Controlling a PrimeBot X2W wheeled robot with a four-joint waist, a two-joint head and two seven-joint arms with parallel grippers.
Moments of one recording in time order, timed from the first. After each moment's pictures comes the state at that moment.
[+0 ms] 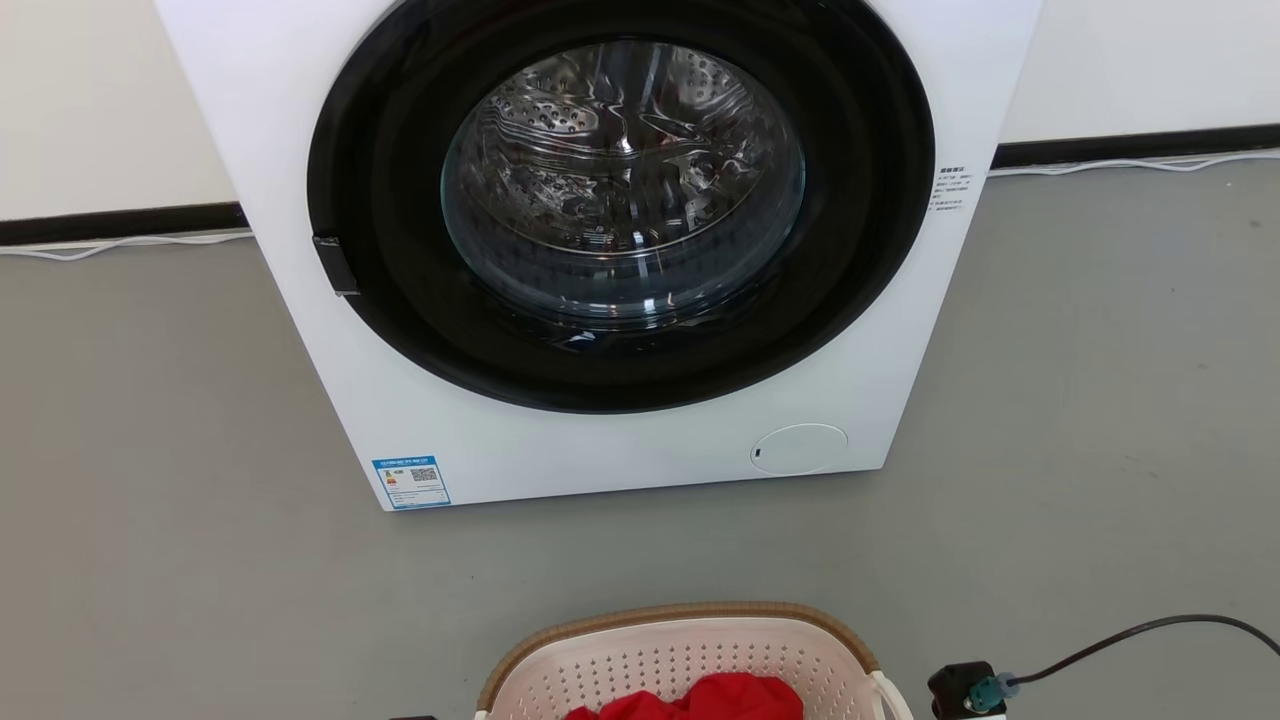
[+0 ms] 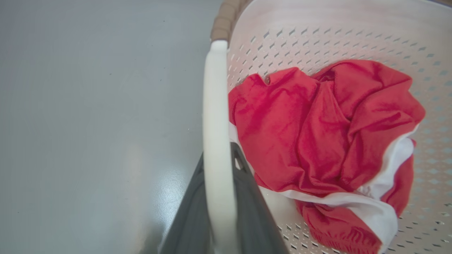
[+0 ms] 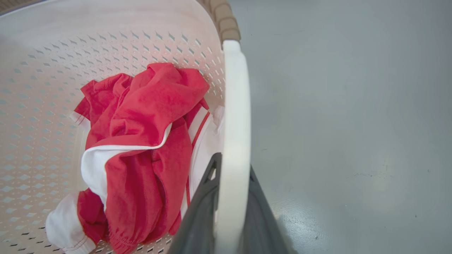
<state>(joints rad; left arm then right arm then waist) -0.31 0.05 -0.89 1.22 -0.99 -0.01 -0.15 -0.37 -0.07 0.72 1.23 0.73 0.12 0.03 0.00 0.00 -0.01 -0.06</state>
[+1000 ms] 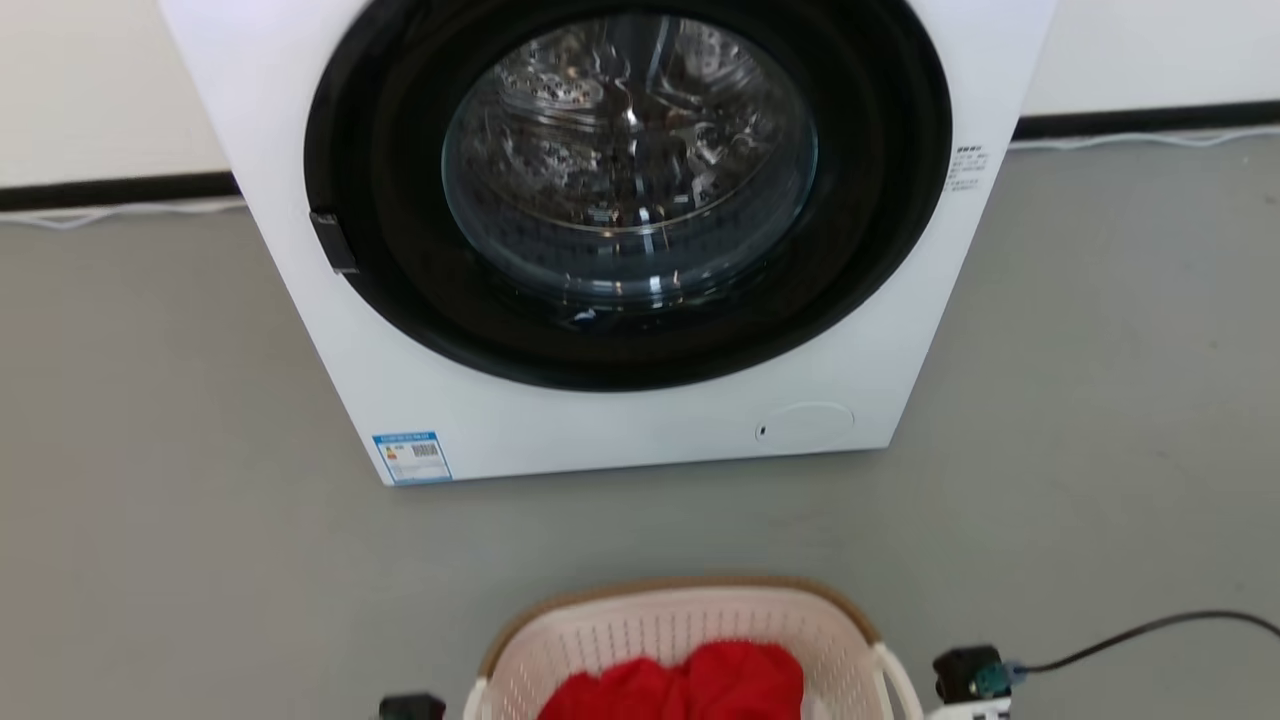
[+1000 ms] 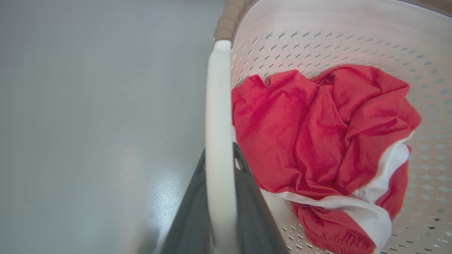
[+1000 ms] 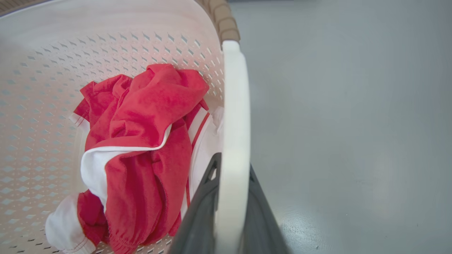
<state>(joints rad) -0.33 0.05 -0.94 1.23 -1.06 -0.01 -0.19 -0.39 -0.07 0.77 1.25 0.78 0.12 -0.04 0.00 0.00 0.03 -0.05</state>
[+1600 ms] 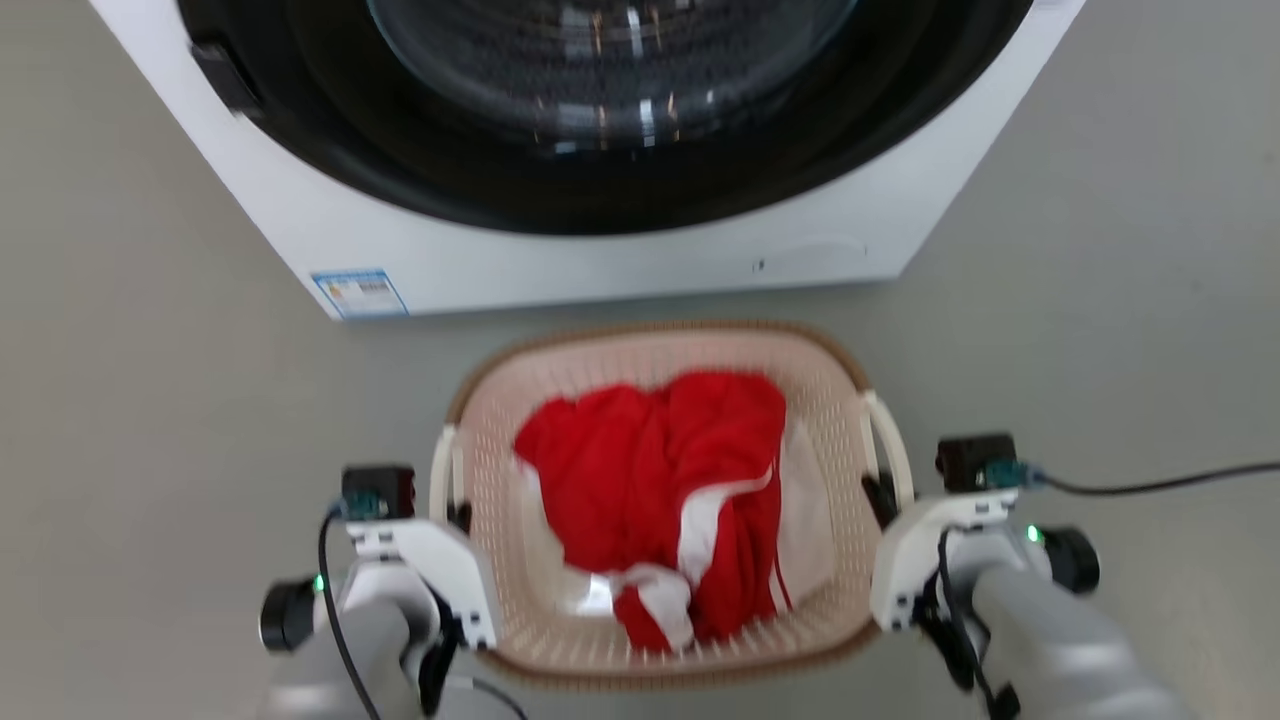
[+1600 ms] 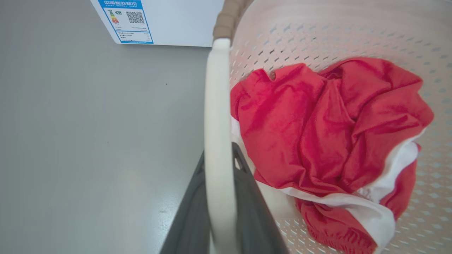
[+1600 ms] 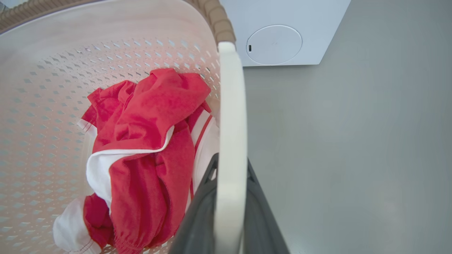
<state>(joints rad) -0.65 0.07 -0.91 1.24 -1.04 -0.01 -0.25 -0.68 -0.06 0.75 1.26 0.78 0.12 -0.18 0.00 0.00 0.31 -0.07</state>
